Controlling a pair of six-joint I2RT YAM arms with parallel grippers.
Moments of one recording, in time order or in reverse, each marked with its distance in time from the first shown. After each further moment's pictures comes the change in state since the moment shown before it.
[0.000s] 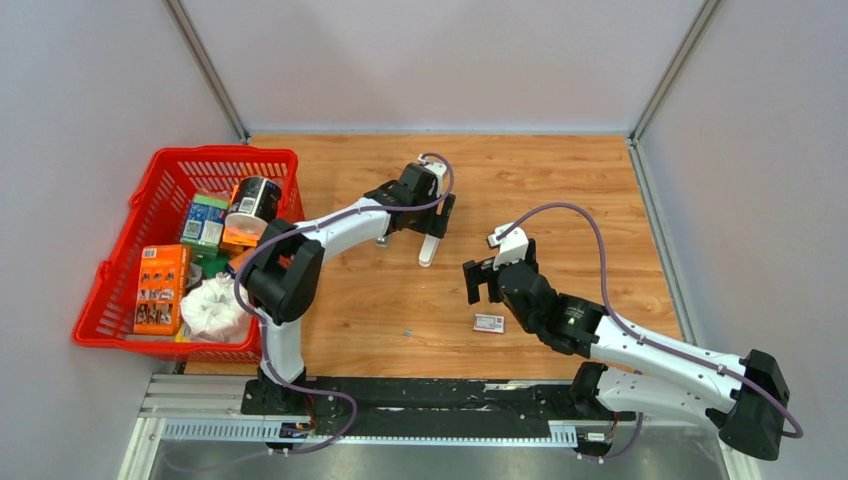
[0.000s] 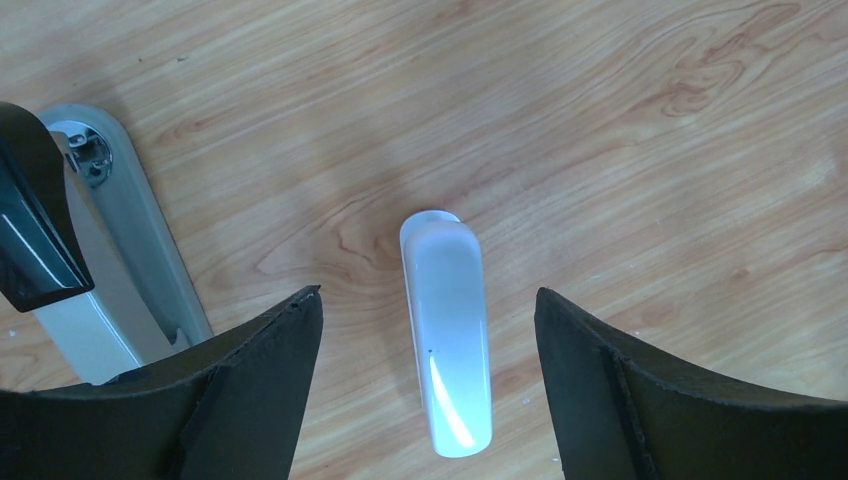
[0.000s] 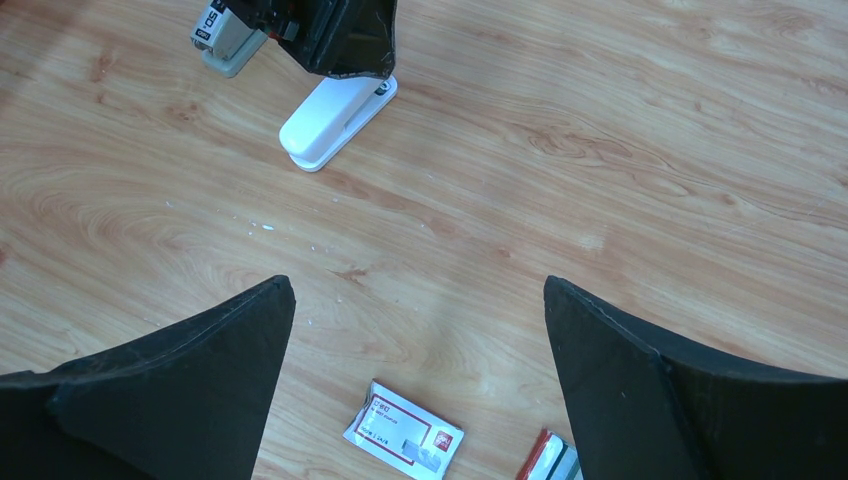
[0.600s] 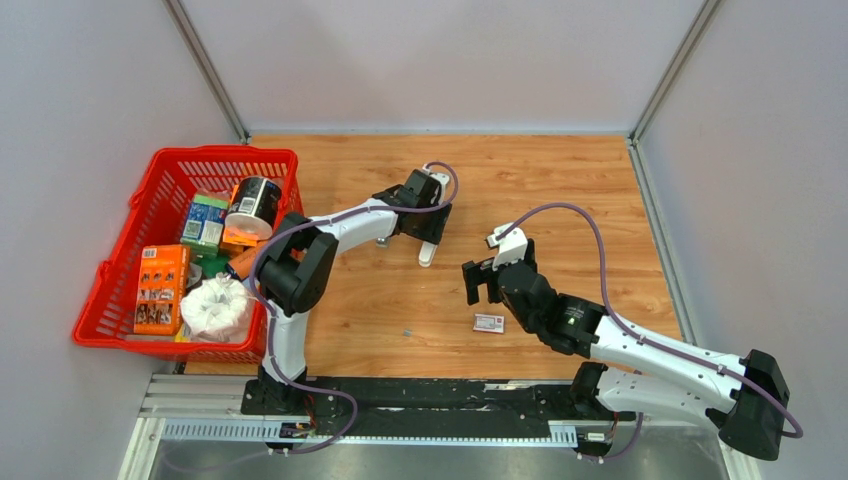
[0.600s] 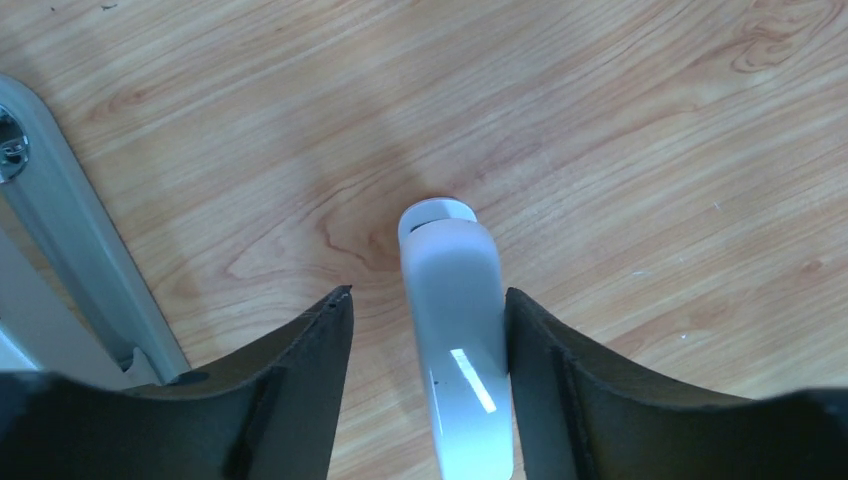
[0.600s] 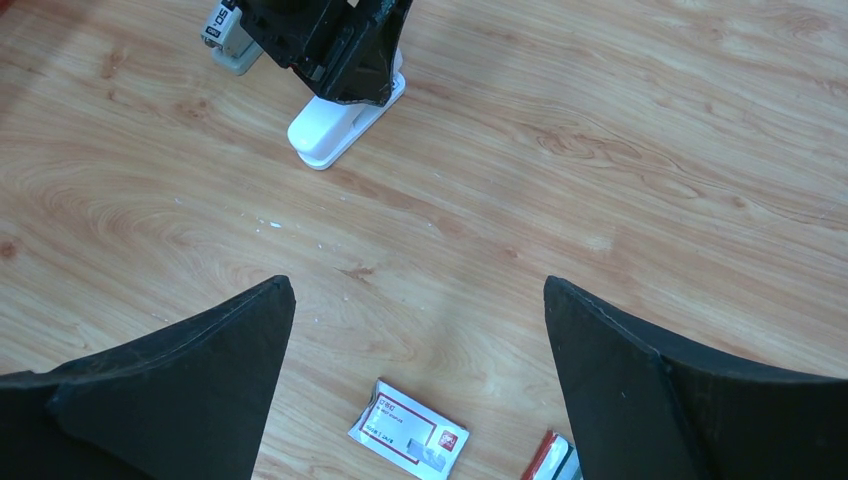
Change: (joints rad) left arm 0.000 0.091 0.020 -0.028 0.014 0.013; right arm 0.000 0.000 0.000 0.002 -0.014 -0.001
